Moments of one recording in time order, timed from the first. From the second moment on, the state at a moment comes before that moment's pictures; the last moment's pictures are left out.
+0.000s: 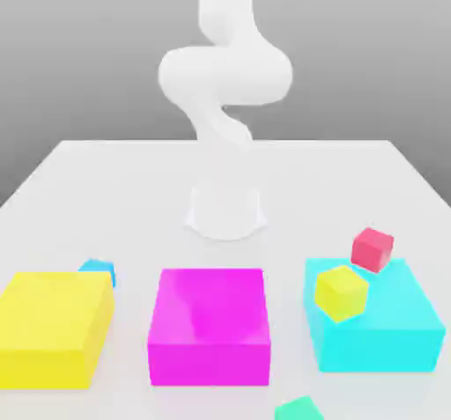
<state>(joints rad) 0.01 -0.71 0.00 -2.30 0.00 2.33 0.78</state>
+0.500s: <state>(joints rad) 0.08 -0.16 0.02 -2.29 0.00 2.49 0.67</state>
